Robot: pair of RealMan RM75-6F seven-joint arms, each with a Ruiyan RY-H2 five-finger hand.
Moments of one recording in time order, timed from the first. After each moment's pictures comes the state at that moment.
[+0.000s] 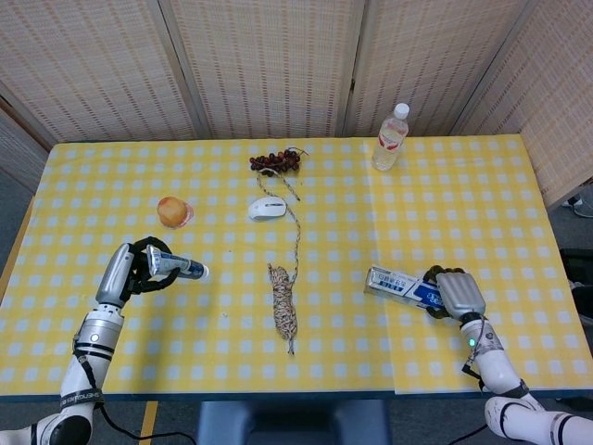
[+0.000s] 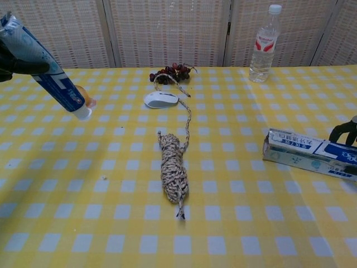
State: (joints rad) left arm -0.45 -1.26 -0.34 -1.95 0.97 1.17 -0.14; right arm 0.46 -1.39 0.09 -1.45 -1.02 0.94 -0.30
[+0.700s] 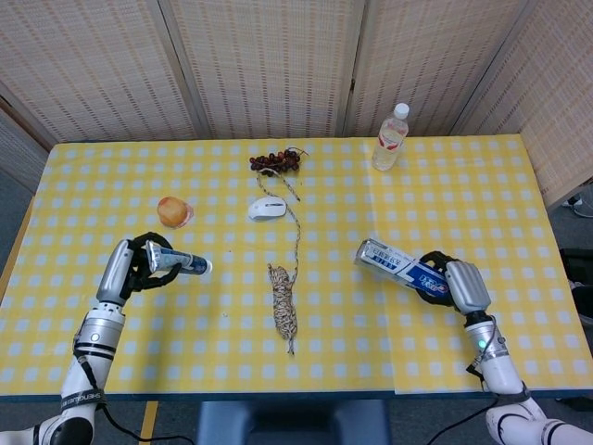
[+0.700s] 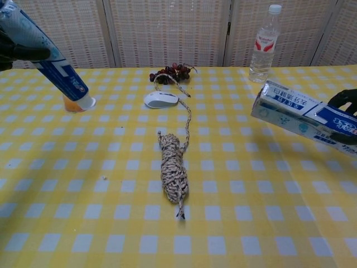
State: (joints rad) left arm -0.46 -1.26 -0.37 -2.02 0.93 1.21 -0.11; right arm 0.38 -1.54 0.09 -1.16 -1.40 1.23 0.39
